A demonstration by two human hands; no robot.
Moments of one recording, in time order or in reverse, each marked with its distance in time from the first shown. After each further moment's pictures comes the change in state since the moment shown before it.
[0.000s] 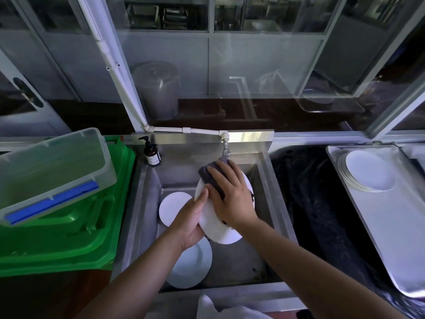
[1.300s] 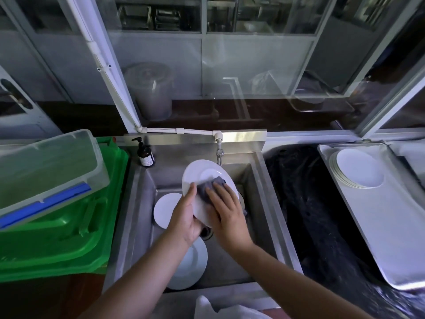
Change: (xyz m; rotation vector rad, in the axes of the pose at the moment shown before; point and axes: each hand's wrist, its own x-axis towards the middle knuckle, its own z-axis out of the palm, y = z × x) left_hand 0.007 -0.001 0.012 -0.285 0.056 0.049; right_hand -0.057 0.004 0.015 0.038 -0.013 0.068
